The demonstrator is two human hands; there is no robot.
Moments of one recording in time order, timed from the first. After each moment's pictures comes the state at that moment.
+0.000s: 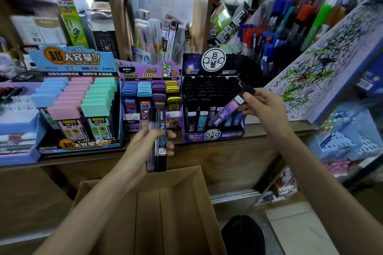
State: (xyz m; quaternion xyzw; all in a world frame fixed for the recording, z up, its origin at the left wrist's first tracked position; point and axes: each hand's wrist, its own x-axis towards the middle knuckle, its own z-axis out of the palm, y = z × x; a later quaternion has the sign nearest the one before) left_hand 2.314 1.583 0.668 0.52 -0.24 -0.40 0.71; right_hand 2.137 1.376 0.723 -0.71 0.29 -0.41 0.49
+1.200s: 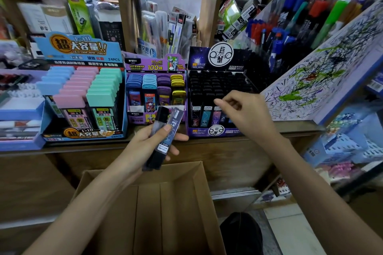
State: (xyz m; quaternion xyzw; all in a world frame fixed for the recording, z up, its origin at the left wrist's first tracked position) left_hand 2.308 1.598 0.671 0.55 -0.34 -0.41 0.65; right_hand 2.164 1.414 0.725 -0.90 0.22 -0.33 0.18
